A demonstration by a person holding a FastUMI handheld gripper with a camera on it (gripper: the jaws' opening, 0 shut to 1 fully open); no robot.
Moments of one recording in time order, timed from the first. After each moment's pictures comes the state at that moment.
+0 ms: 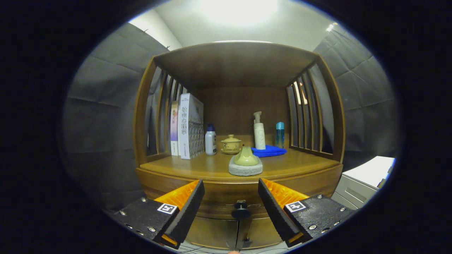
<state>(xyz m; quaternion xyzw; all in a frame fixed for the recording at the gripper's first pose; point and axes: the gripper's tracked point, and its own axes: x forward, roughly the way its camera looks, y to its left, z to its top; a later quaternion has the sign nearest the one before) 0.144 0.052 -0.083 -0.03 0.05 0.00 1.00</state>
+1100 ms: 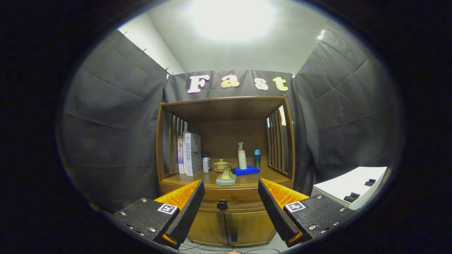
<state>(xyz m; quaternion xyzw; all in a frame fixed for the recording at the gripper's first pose) -0.021 0.012 0.016 -0.01 -0.02 0.01 1.00</state>
